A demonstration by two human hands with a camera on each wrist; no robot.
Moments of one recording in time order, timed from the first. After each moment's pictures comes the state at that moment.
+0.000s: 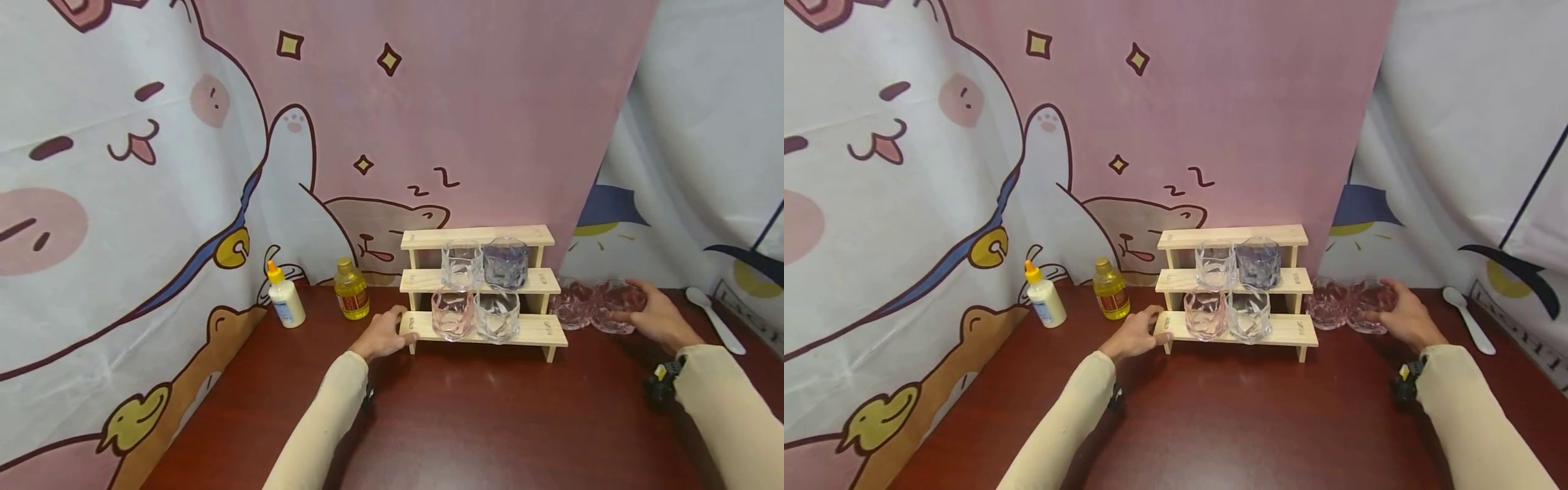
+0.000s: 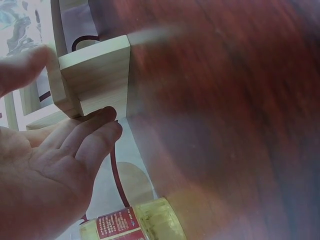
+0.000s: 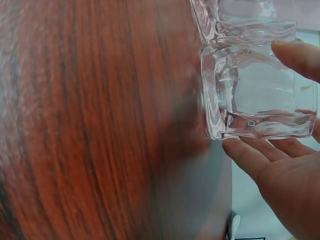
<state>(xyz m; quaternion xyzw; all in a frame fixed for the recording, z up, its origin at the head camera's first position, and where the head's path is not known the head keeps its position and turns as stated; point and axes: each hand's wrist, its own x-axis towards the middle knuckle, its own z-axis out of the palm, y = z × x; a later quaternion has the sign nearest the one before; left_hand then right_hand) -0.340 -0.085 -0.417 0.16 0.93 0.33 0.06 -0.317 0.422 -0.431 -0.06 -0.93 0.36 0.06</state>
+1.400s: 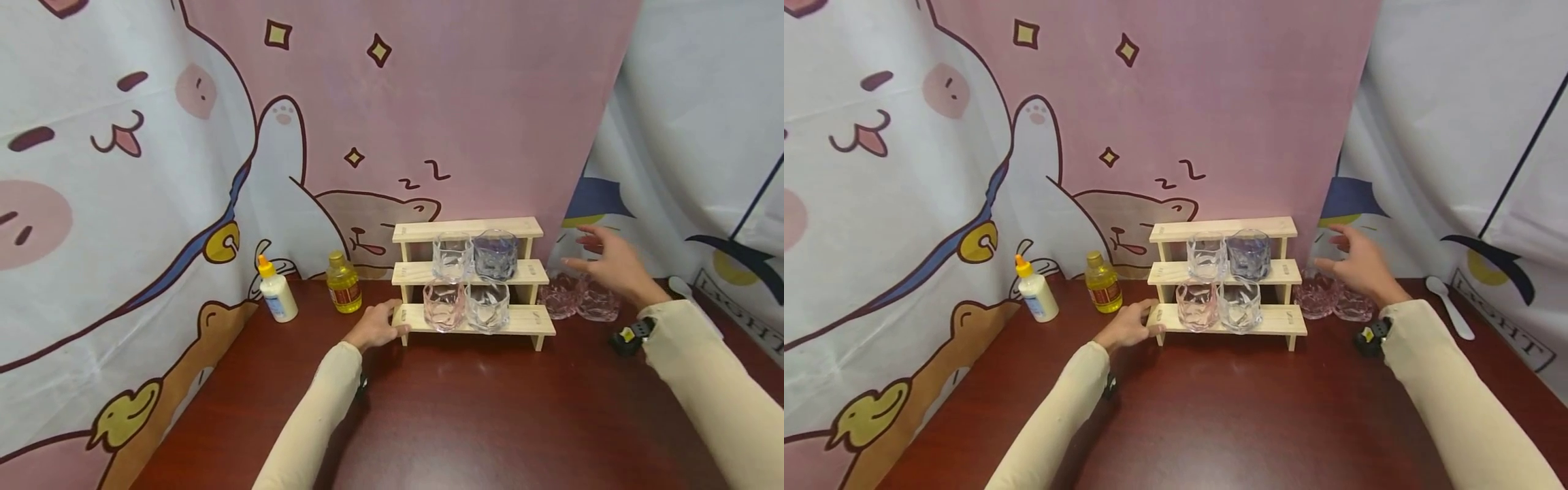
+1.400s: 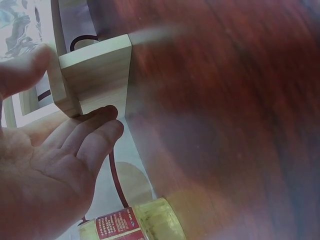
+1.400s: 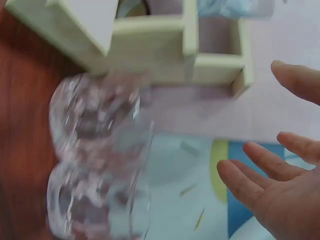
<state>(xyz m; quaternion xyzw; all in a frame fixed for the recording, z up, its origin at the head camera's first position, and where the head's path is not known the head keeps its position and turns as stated) -0.342 -0.082 -0.414 0.16 0.93 0.33 0.06 -0.311 0.347 -0.331 0.04 -0.93 0.34 0.13</state>
